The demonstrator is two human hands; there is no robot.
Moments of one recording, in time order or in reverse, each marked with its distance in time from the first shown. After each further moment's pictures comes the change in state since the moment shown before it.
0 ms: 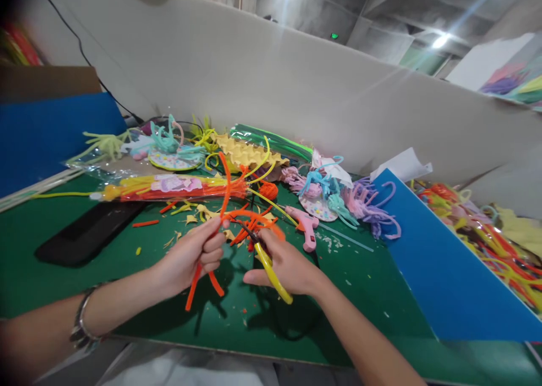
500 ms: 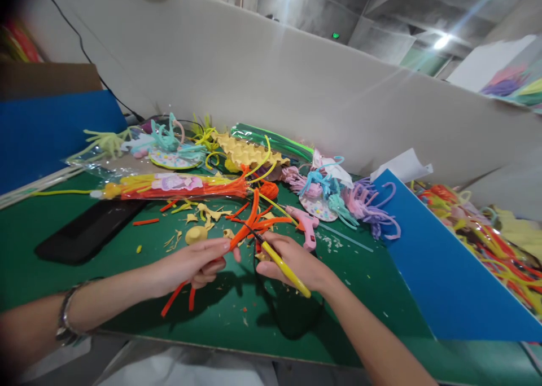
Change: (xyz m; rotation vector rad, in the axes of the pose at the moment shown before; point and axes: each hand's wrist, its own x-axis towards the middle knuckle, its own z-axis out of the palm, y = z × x) left_hand -0.007 0.001 -0.017 0.480 -0.179 -0.252; right_hand -0.003 0.007 -0.008 -0.042 -0.009 -0.111
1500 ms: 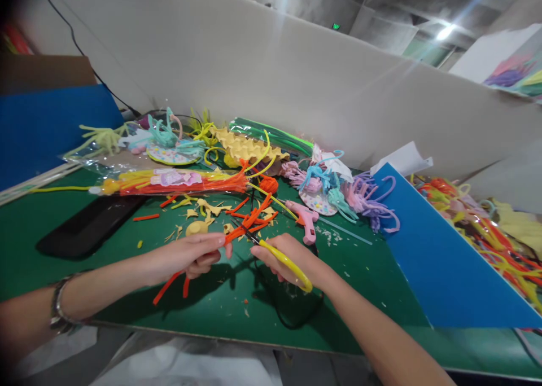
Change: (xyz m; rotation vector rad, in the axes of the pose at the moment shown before) left_hand -0.004 0.004 -0.008 0.103 -0.020 -0.025; right_hand 0.003 -0.009 0.010 0.163 -0.129 0.433
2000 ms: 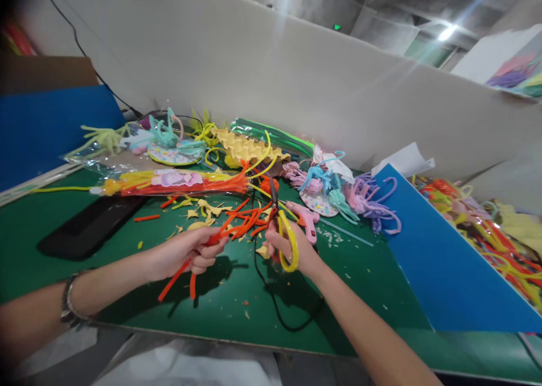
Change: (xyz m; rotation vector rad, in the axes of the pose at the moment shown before) left_hand 0.009 -0.002 -0.007 -0.270 -0.056 -0.004; right_hand 0.020 0.020 0.004 0.595 0.246 -0.267
